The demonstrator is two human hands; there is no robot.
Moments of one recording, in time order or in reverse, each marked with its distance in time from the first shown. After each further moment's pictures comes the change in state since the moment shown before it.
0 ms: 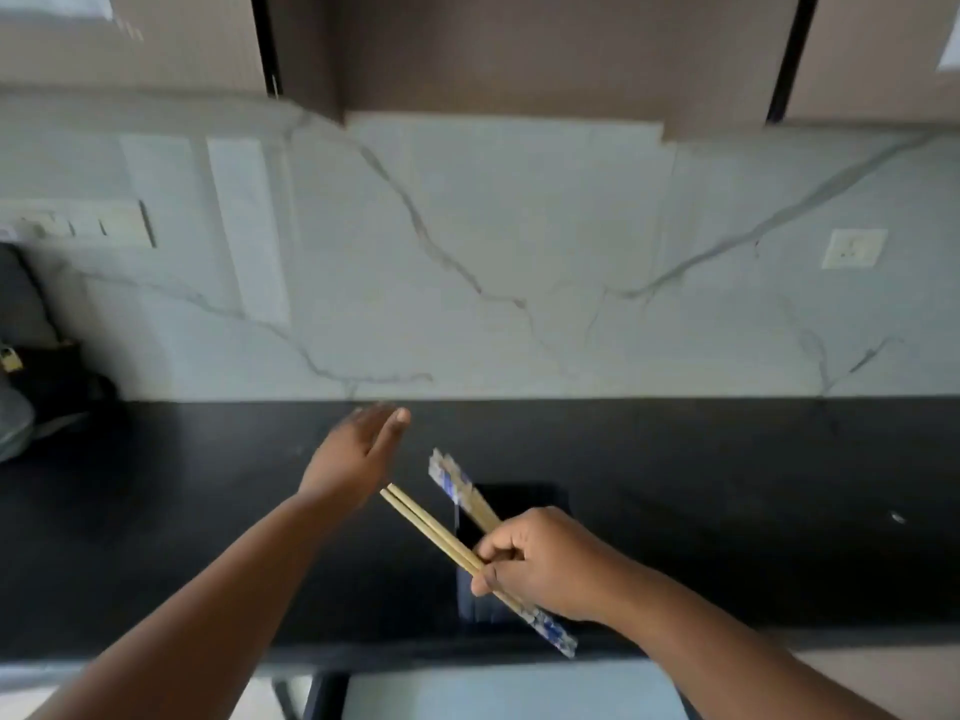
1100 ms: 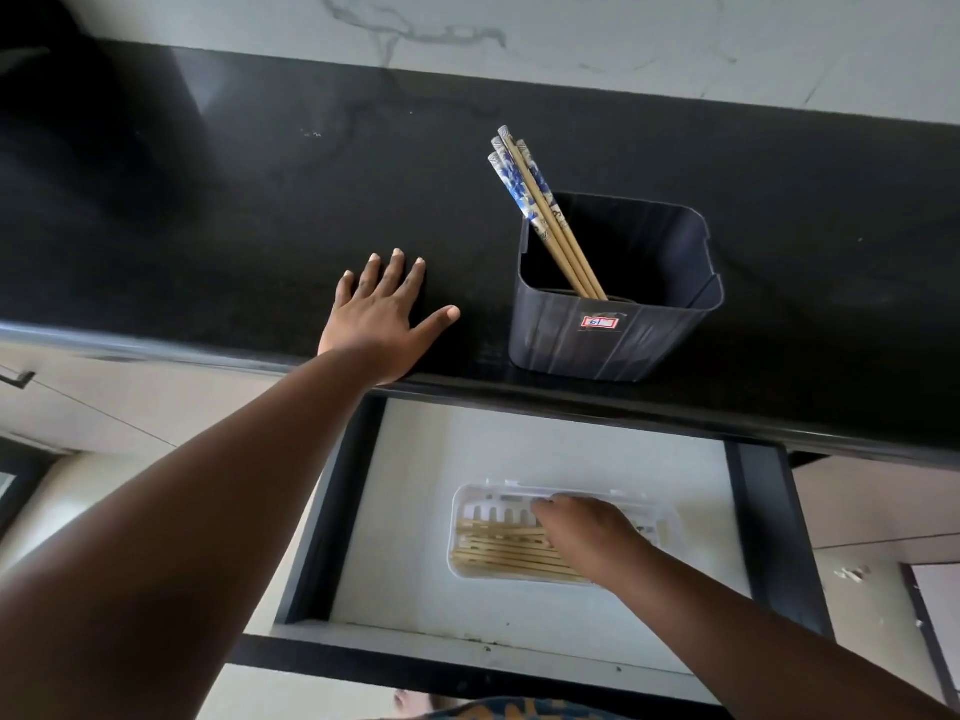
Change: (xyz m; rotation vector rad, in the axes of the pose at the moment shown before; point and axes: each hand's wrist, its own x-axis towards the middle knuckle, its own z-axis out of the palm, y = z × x) left_hand -0.084 -0.139 0.105 0.653 -0.380 -0.164; right_hand -0.038 0.184 0.211 -0.575 -0.540 0.109
